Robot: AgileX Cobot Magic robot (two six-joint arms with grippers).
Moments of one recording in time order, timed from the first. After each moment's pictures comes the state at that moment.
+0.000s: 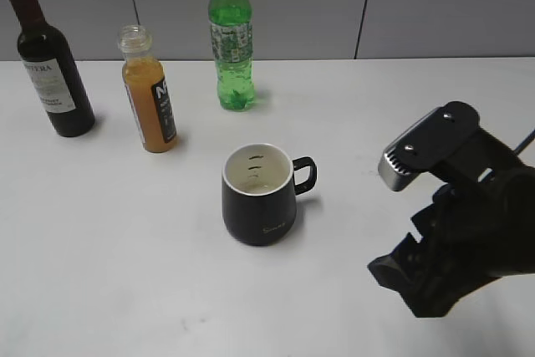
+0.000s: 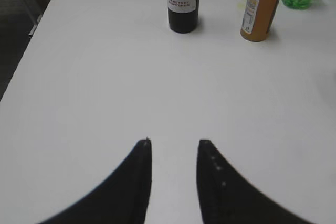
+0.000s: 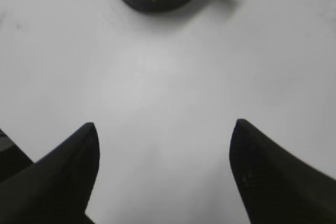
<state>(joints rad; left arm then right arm) -0.05 -0.01 -0.49 -0.02 1.08 0.16 0.66 1.27 -0.53 0.23 0.31 -0.21</state>
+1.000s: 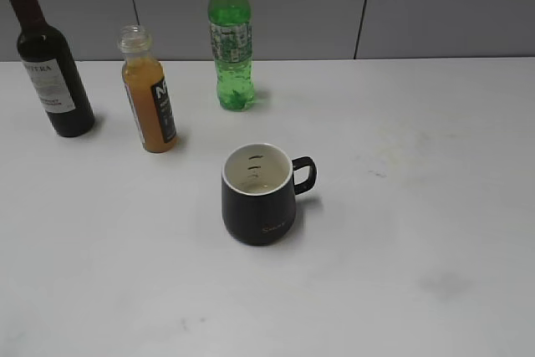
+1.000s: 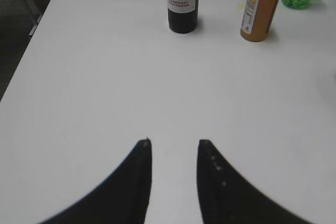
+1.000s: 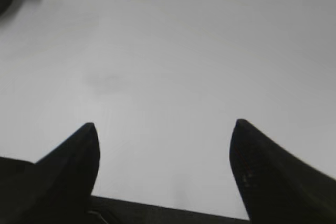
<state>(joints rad) -0.05 -0.01 -0.49 -0.02 1.08 0.16 0.29 0.32 -0.49 -0.06 1.00 0.11</state>
